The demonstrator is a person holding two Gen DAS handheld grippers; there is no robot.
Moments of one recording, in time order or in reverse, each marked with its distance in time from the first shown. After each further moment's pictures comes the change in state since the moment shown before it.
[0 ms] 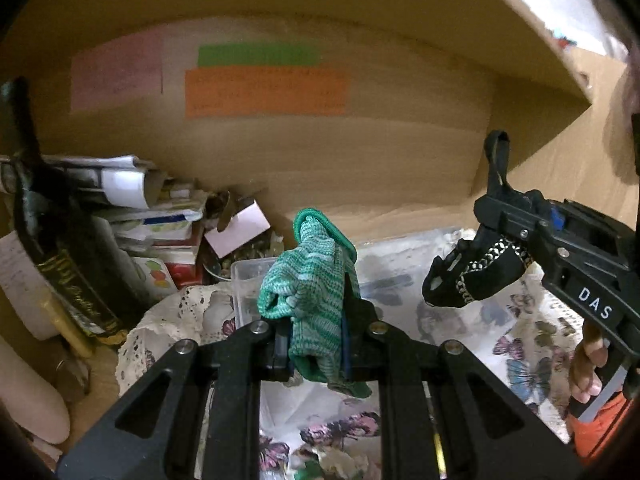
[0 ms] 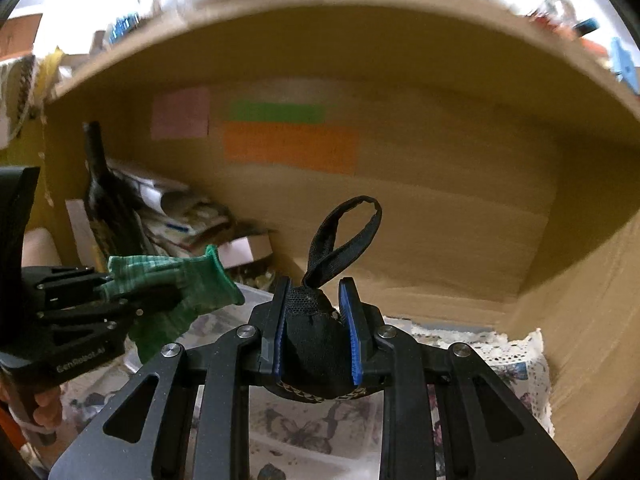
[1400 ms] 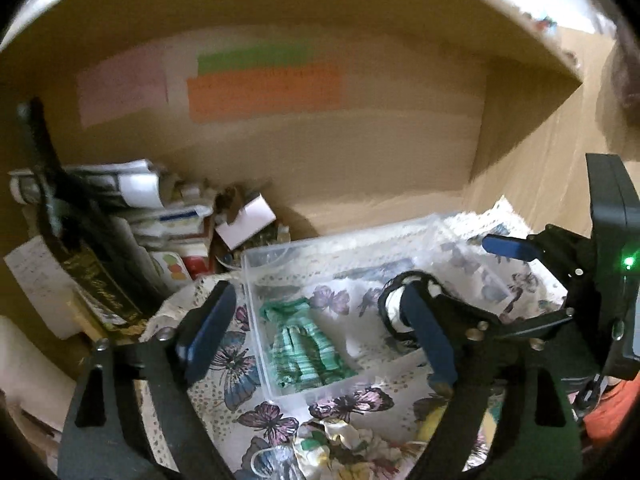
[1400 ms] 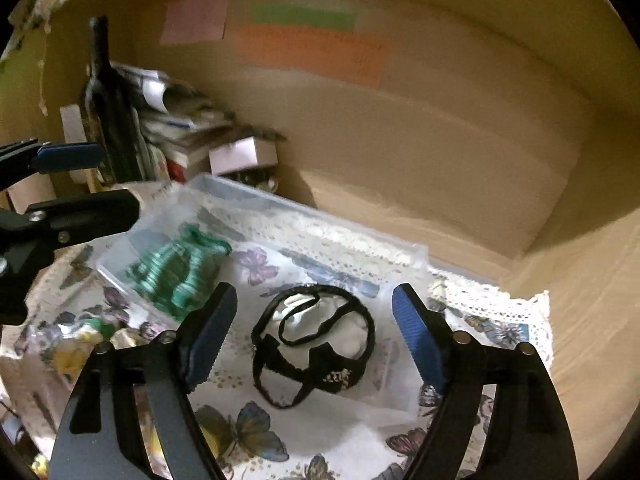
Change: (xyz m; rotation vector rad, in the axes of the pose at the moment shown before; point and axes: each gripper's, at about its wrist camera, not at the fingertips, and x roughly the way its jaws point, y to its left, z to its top) left arm -0.022 -0.013 -0.007 0.058 0.025 0.057; right arm 0.011 0.006 -0.027 -0.111 0.205 -0.006
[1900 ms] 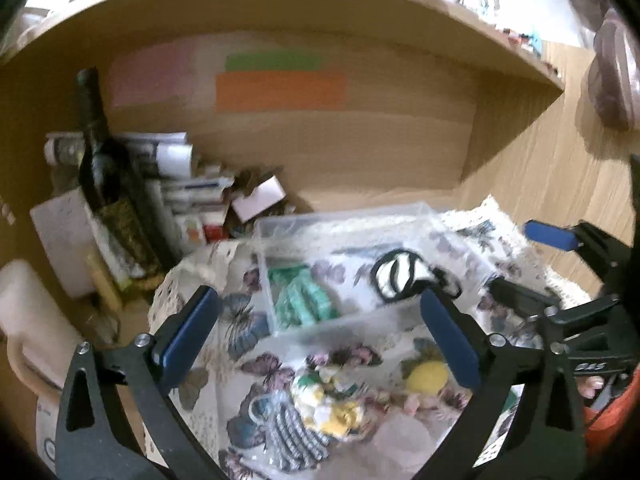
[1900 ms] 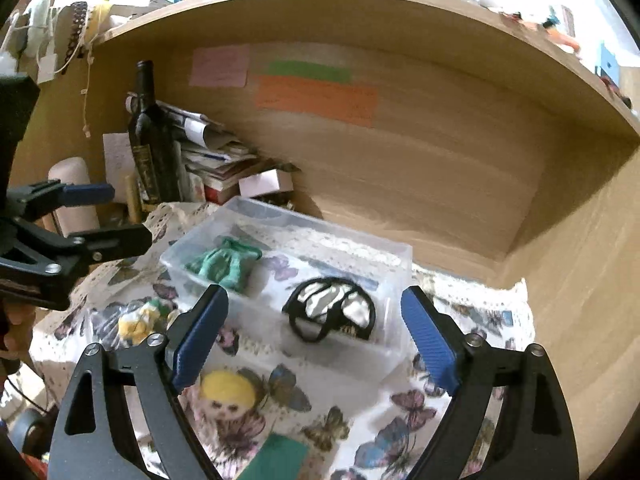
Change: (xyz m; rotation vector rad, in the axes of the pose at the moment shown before) left arm -0.048 0.004 -0.034 -0.053 -0.024 -0.001; right arm -0.067 0.014 -0.033 0.031 -0.113 0.024
